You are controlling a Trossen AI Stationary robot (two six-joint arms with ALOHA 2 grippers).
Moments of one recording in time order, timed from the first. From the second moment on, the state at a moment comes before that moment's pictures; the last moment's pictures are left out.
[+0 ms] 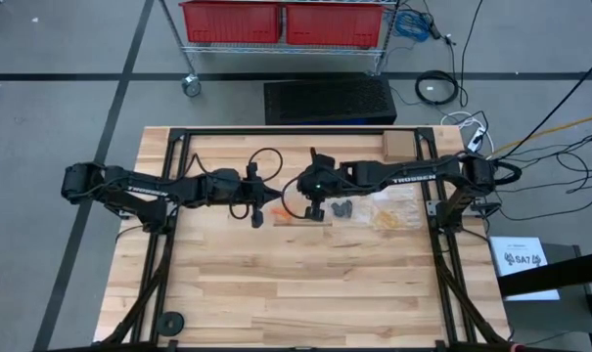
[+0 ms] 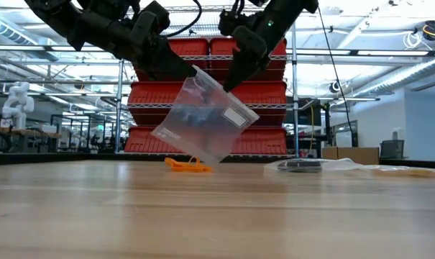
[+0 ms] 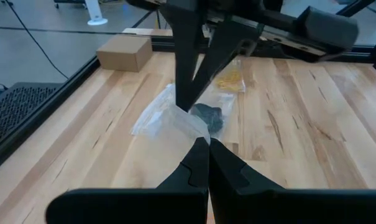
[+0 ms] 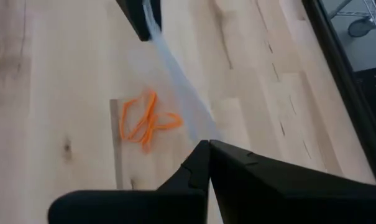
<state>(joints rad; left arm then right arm) 0.11 1.24 0.58 0.35 -0.02 0.01 -0.06 1.71 1.34 -0.51 0.21 0.00</state>
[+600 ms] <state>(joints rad) 0.11 1.24 0.58 0.35 -0.02 0.01 -0.07 1.75 1.34 -0.45 0.12 -0.02</state>
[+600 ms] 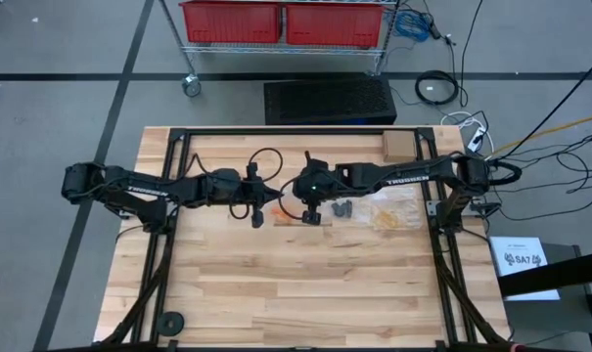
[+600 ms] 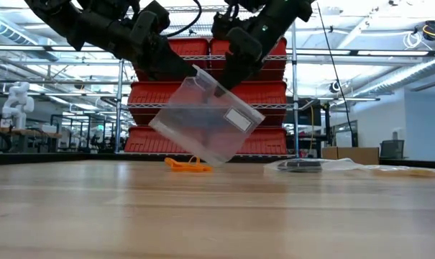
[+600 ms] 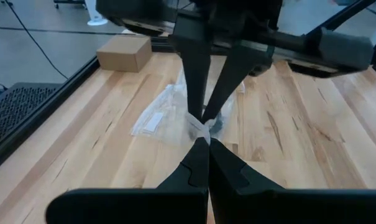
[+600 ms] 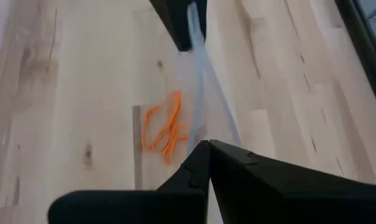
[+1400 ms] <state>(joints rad) 0.08 1.24 0.58 0.30 -0.02 -0.02 -0.06 1.76 1.12 -0.07 0.02 0.01</state>
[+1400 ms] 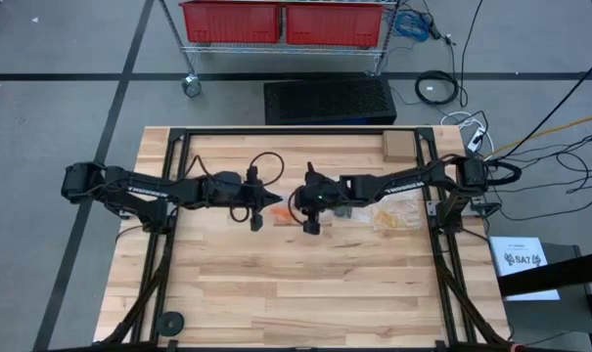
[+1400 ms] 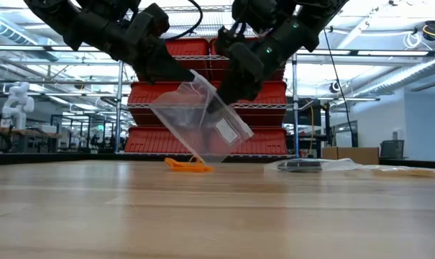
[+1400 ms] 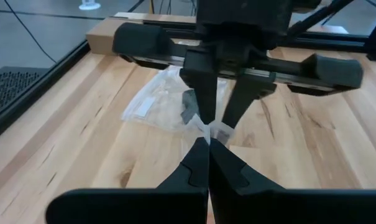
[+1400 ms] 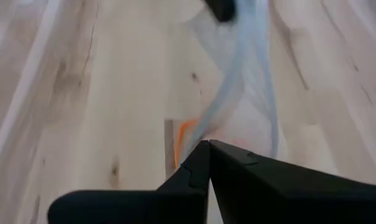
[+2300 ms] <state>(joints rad) 0.06 1.24 0.58 0.36 -0.03 -0.07 -0.06 1.74 1.04 0.16 0.08 0.13</state>
